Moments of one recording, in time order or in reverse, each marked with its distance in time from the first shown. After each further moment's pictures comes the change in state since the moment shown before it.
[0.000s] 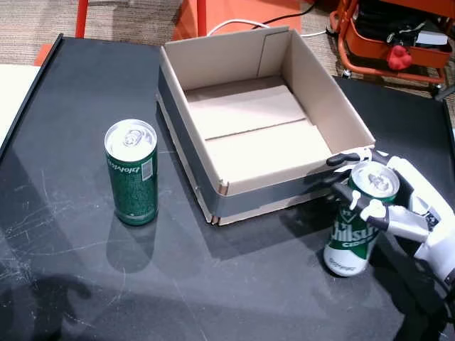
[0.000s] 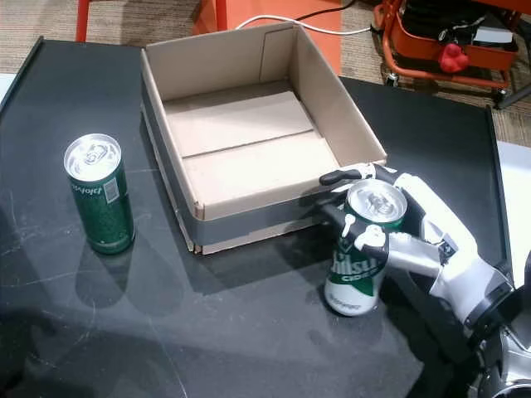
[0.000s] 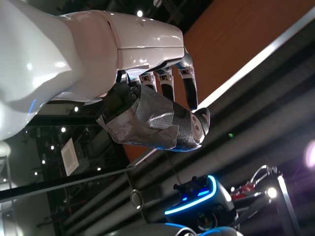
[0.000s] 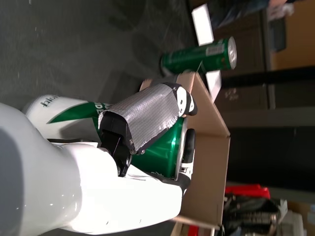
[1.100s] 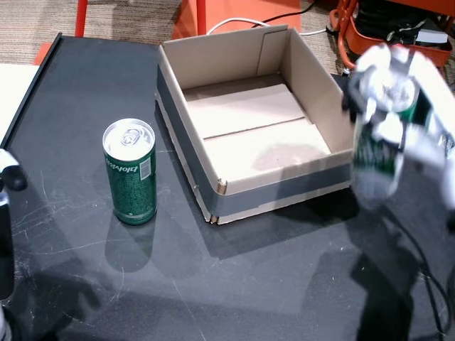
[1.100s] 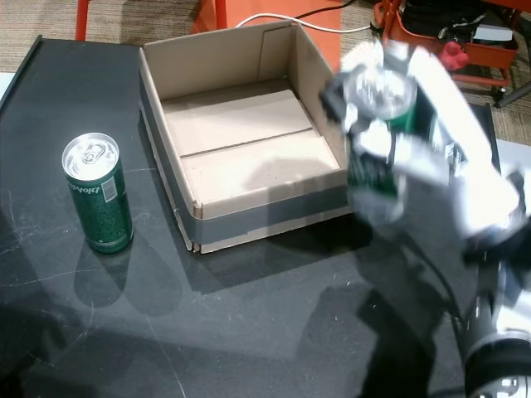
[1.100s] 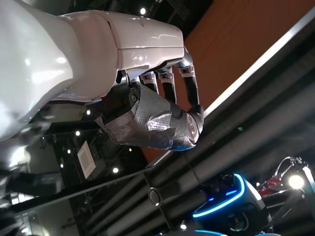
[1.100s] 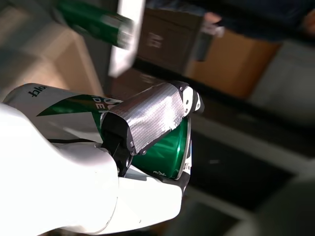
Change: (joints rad) left arm -0.139 -0.002 -0.021 0.178 0.092 -0.158 -0.091; right arm -0.152 0.080 -0.006 -0.442 0.180 -0.116 0.073
